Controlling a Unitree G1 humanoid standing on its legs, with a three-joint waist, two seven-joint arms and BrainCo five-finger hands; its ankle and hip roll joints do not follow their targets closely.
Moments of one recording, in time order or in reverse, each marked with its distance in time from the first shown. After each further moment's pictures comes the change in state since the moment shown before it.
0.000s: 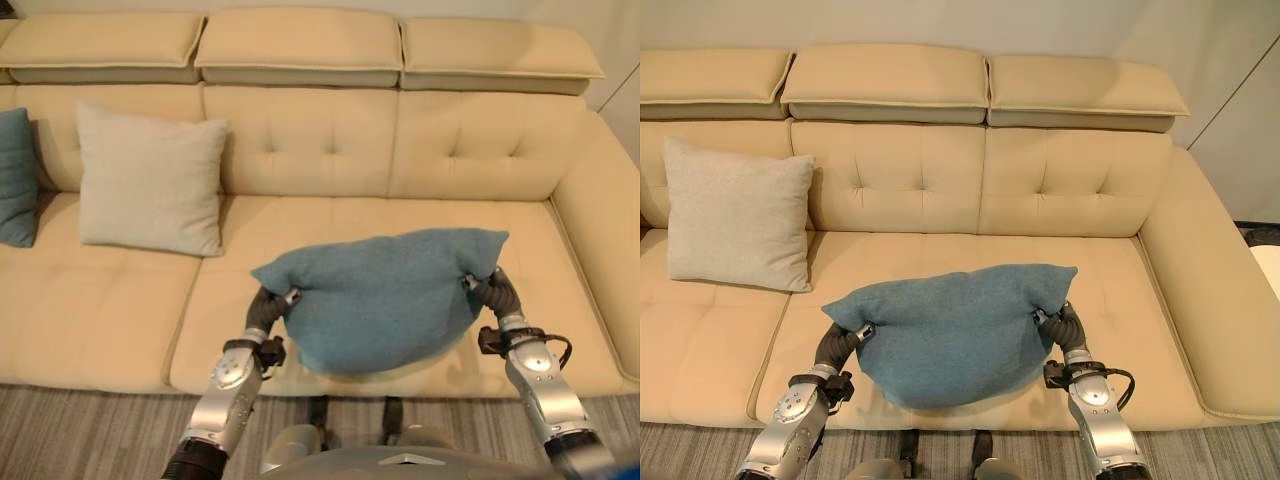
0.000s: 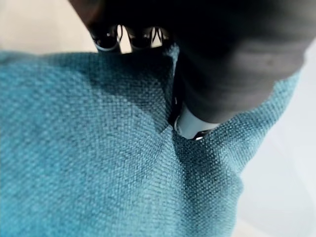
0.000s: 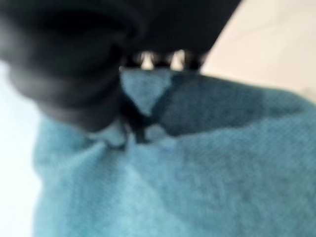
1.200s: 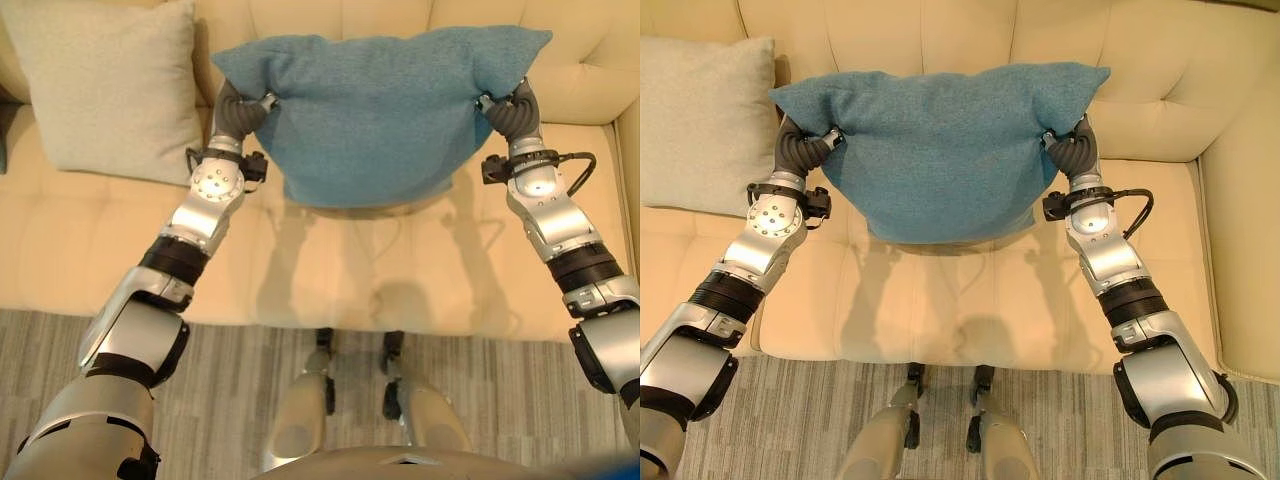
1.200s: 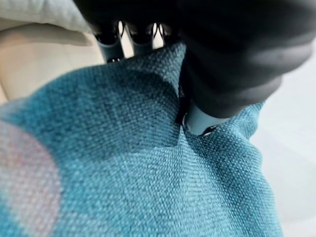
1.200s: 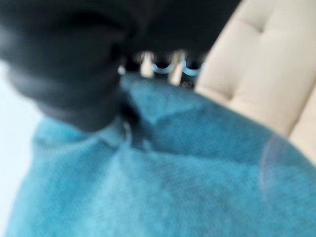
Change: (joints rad) left arm -0.975 0.331 -0.233 0.396 0.027 -0.085 0.285; right arm -0.906 -0.253 0.251 0.372 0.121 -0.012 -0.223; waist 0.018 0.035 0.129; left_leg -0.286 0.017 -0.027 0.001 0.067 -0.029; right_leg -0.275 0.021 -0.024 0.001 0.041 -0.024
